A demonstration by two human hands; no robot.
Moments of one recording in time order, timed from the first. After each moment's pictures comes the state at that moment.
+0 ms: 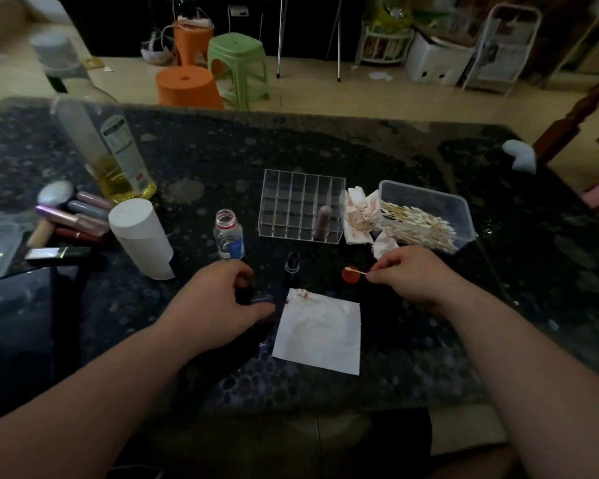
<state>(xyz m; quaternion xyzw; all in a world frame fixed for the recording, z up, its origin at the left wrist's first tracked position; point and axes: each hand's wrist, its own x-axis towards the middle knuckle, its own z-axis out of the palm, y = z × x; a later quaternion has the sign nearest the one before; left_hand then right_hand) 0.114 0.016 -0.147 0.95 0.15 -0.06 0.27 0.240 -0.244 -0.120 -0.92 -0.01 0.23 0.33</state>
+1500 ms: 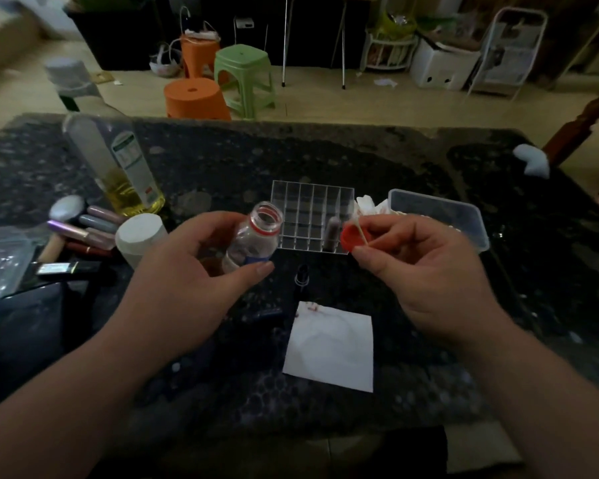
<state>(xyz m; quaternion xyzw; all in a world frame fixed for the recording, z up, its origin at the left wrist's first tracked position) 0.094 0.024 -0.068 0.88 0.10 0.15 0.44 0.181 -0.209 -0.061 -0.77 -0.19 0.05 0.61</state>
